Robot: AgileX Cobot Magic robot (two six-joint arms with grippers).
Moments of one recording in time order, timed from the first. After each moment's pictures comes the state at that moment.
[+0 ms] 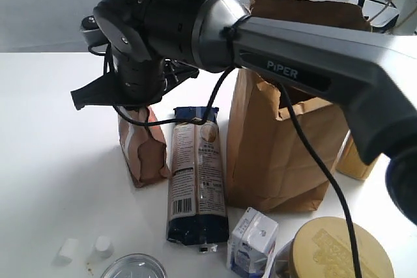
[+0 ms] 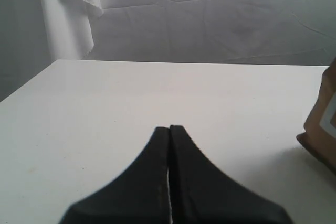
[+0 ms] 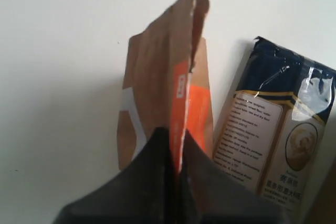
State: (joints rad) left arm 0.09 0.00 0.00 0.06 0.26 -0.04; right arm 1.17 2.20 -2.01 -0.25 1.00 0.56
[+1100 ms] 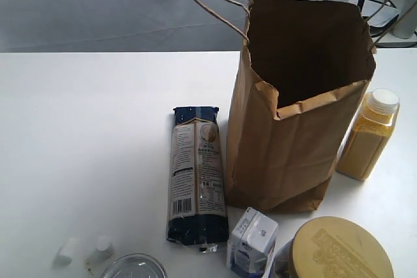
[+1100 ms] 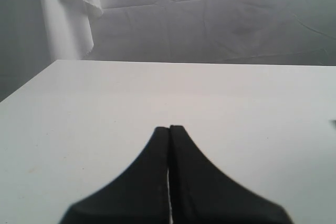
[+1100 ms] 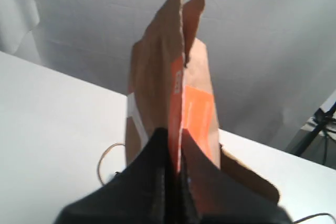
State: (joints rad) left arm 0.09 0.00 0.00 0.06 0.26 -0.04; right arm 1.26 1.46 -2.01 -0.68 1.25 0.47
